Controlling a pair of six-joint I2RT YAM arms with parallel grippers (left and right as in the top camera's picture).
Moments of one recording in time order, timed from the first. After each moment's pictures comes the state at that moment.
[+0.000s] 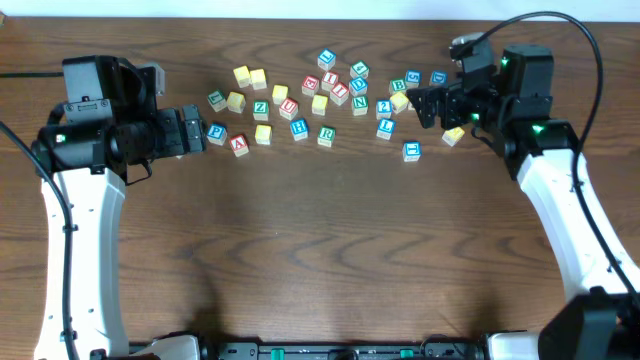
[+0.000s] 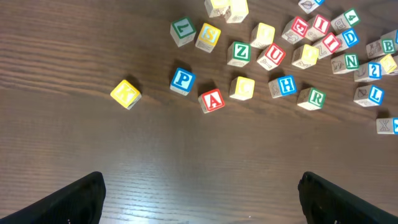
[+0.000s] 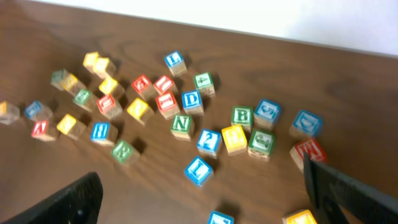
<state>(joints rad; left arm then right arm) 0.14 1.42 1.43 -1.02 0.24 -0.04 0.07 1.56 1.25 -0.34 -0.41 -0.08</state>
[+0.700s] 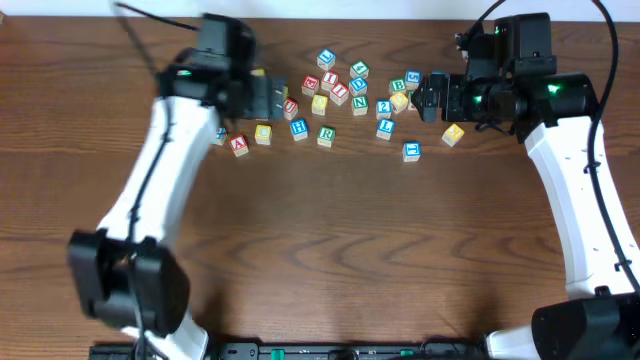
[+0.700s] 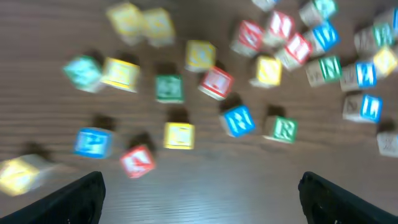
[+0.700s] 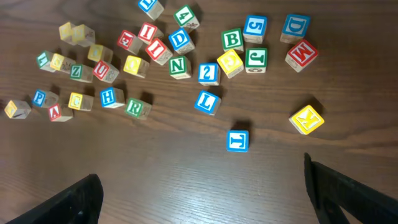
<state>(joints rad) -0.21 1.79 1.61 -0.87 0.07 -0.18 0.13 1.64 1.64 -0.98 -0.25 0.15</state>
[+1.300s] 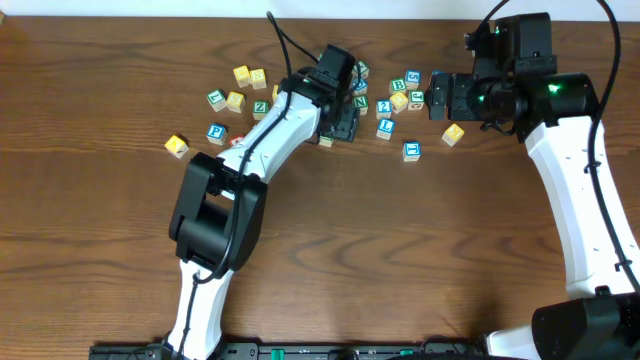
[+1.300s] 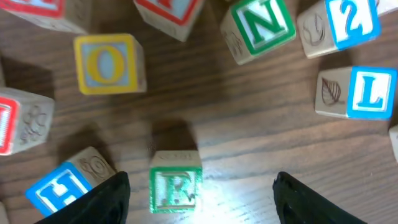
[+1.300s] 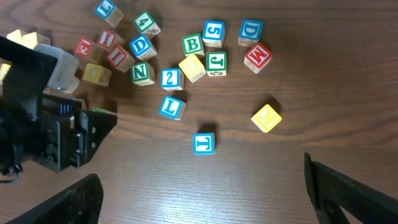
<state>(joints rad) -0.49 2.20 1.78 -0.75 0.04 -0.22 0.12 1.64 1.64 -0.99 -0.11 0.15</state>
